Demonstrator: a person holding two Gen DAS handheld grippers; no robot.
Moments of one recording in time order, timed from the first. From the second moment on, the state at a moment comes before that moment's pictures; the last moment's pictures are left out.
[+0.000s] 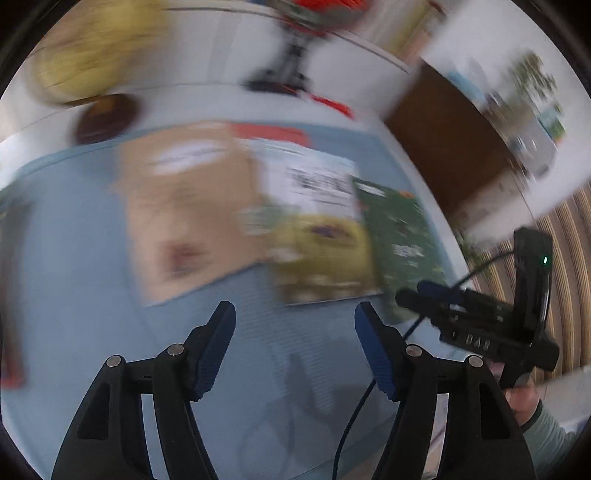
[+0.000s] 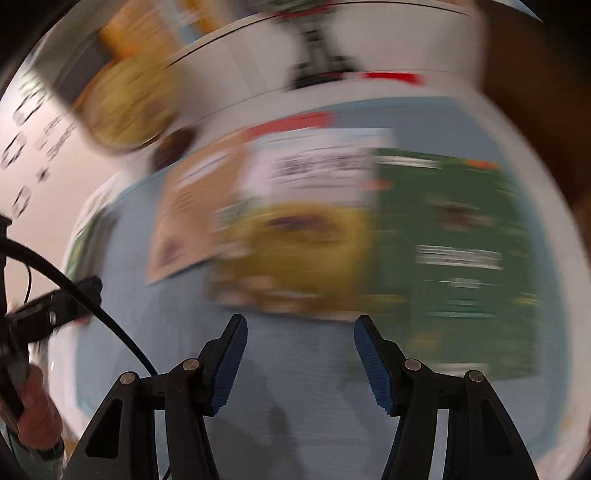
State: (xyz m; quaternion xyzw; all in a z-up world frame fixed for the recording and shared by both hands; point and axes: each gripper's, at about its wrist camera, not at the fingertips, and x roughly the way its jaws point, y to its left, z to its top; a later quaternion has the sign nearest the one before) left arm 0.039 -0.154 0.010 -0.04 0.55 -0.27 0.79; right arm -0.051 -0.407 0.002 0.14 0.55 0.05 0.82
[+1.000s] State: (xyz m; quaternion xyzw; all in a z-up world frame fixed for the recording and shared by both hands) left arm 0.023 -0.315 -0.059 0.01 0.60 -0.25 0.76; right arm -0.060 -0.556 -0.050 0.16 0.57 0.03 0.81
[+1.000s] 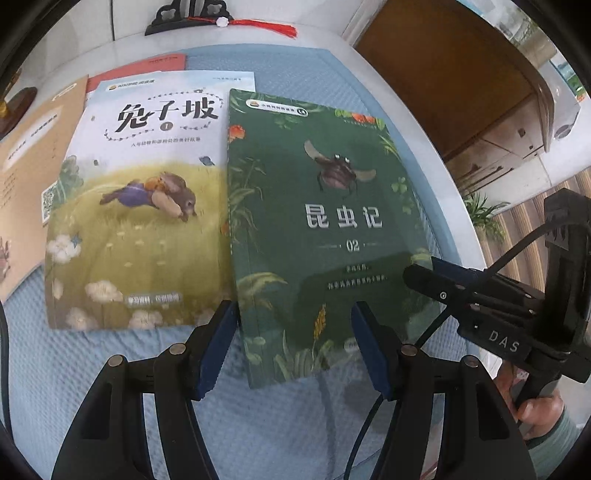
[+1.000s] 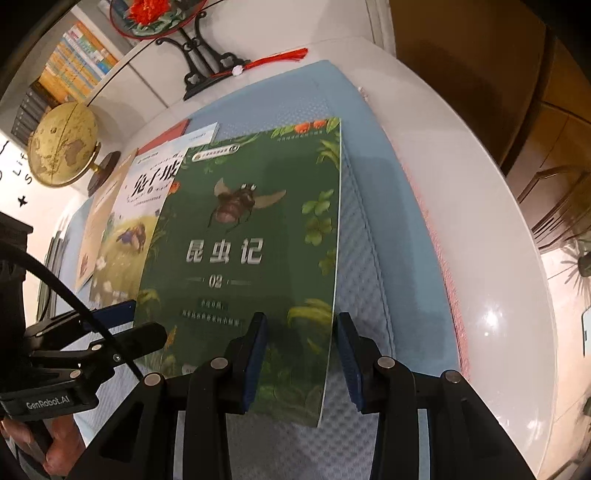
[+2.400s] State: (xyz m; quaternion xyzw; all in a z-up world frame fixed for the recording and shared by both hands) left arm 0.041 -0.266 -0.060 -0.39 0.57 -0.34 0.64; right arm -0.067 -0.597 -0.078 0.48 0.52 0.20 0.68
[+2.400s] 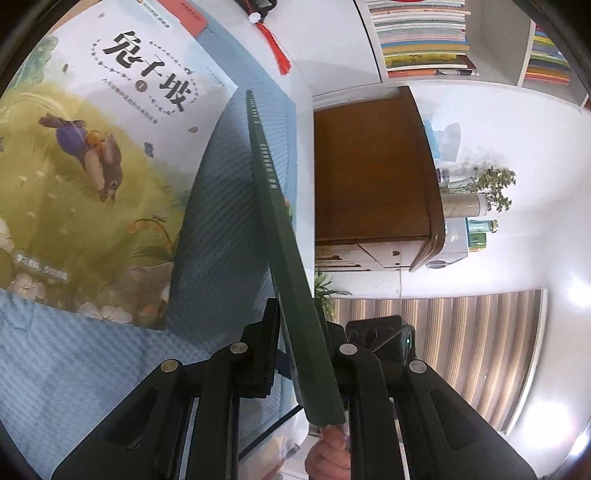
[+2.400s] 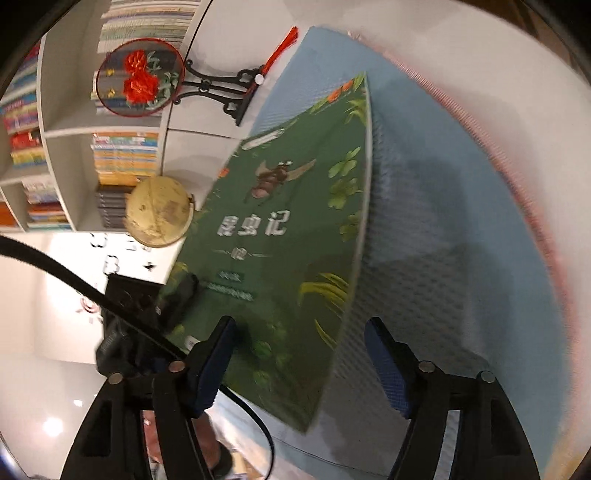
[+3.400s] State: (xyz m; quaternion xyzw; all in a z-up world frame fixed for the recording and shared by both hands) left arm 0.001 -0.239 0.038 -0.14 0.50 -0.27 0.81; right arm -0.074 -0.493 0.045 0.16 0.47 0.19 0.84
